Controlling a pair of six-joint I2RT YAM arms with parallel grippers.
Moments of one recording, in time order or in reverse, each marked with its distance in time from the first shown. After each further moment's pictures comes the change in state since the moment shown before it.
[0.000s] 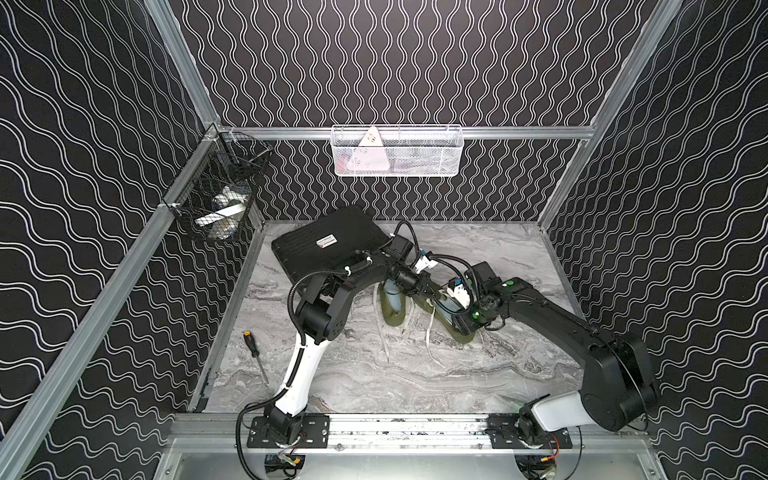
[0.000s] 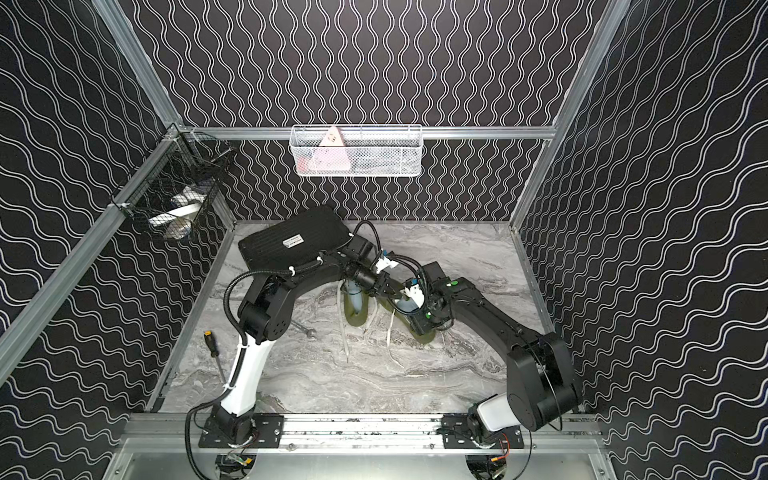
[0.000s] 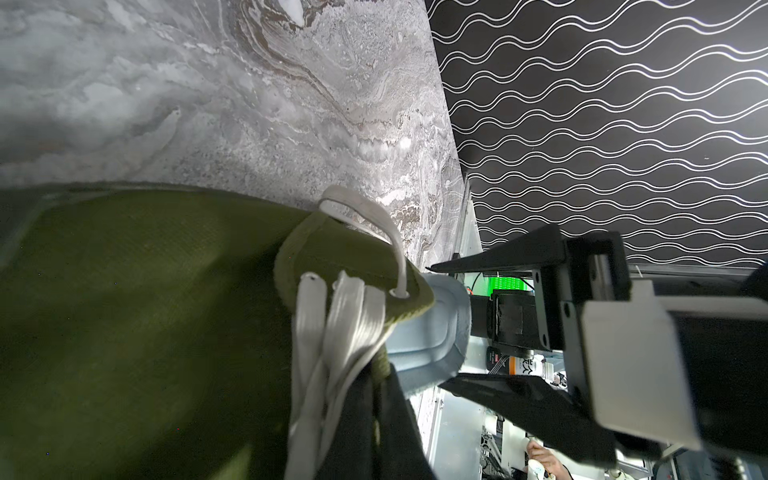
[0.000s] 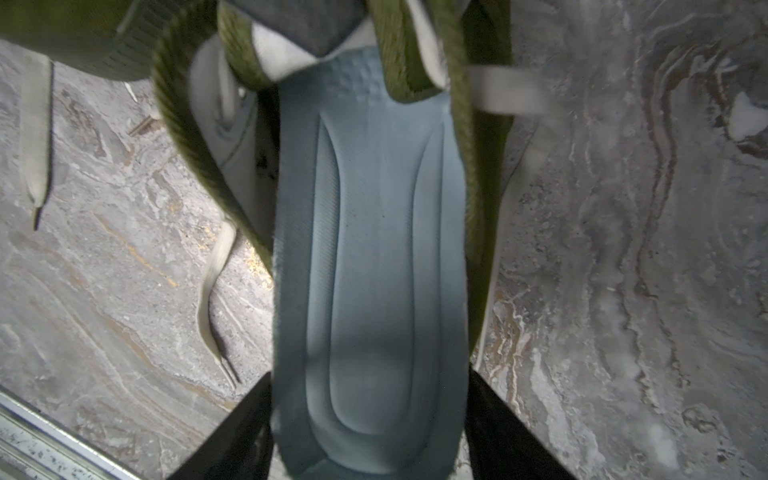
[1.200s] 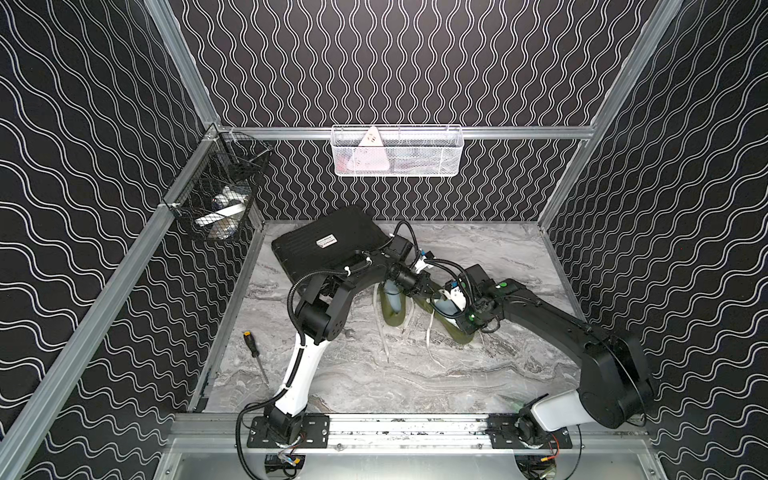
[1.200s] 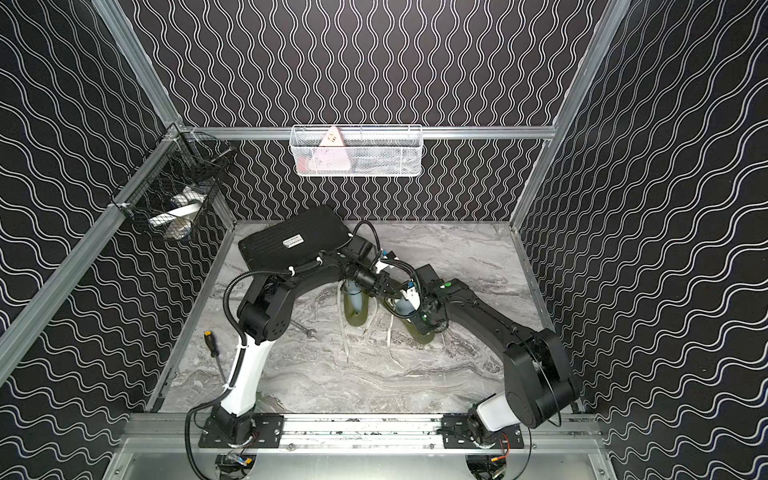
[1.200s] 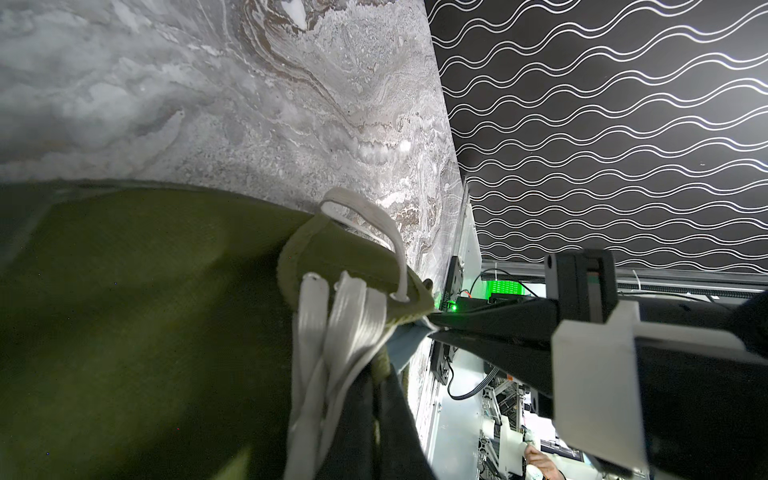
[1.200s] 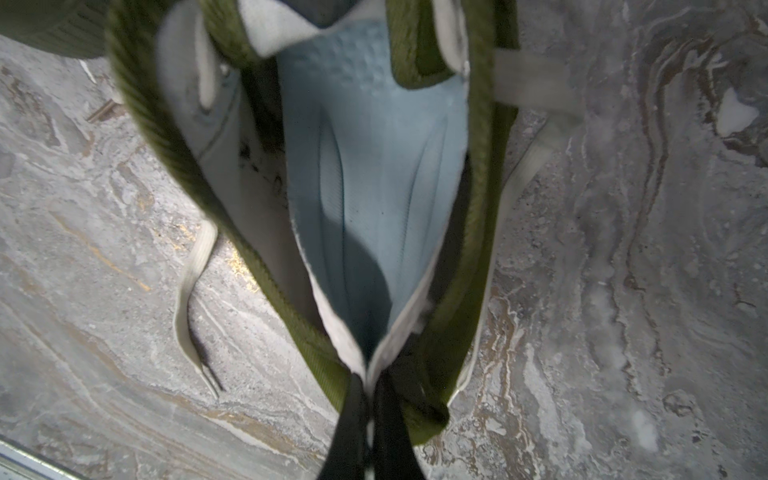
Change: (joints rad) left arm 0.001 -0.004 -0.011 0.022 0.000 -0.017; right arm 0.043 0.021 0.008 0.002 0.077 0.012
